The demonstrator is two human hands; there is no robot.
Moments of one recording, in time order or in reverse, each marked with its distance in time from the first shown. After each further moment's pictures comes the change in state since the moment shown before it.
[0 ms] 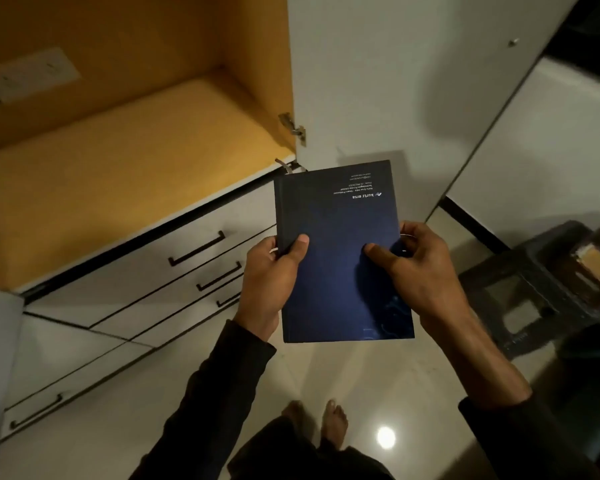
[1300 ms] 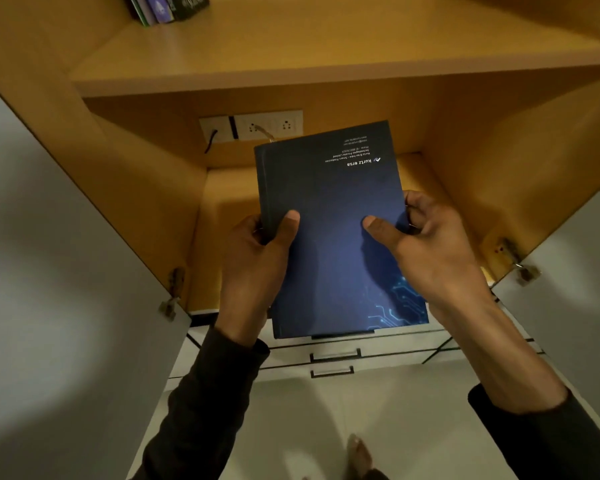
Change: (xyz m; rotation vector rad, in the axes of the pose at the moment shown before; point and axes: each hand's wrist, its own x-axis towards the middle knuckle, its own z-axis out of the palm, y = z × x) left_hand 0.095 0.089 -0.336 -0.073 0.578 0.240; right_hand 0.070 -0.214 0.338 -0.026 -0.481 -0.480
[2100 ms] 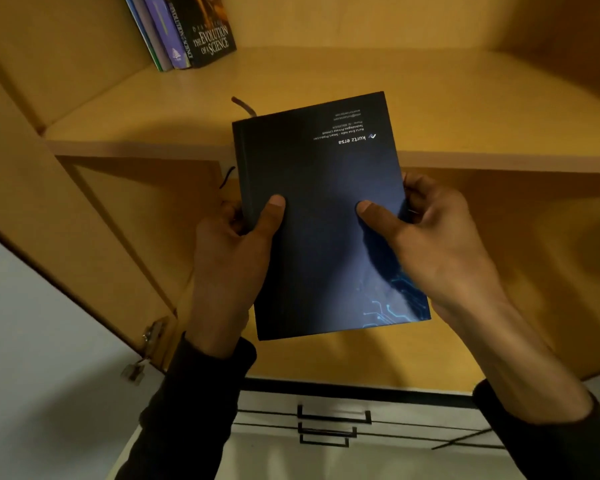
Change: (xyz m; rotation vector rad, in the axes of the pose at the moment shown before) left_hand 0.115 0.056 0.037 -0.156 0.251 0.136; right_hand 0.151 -0.044 -0.010 0.104 -0.126 -0.106
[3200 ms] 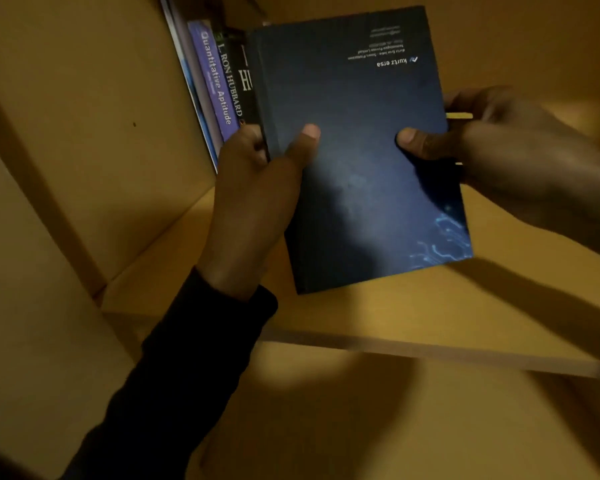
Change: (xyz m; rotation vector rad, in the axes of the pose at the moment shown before) left_hand 0.211 0.114 -0.025 -0.048 -0.028 0.389; right_hand 0.199 -0.136 0.059 -0.102 -0.214 -0.228
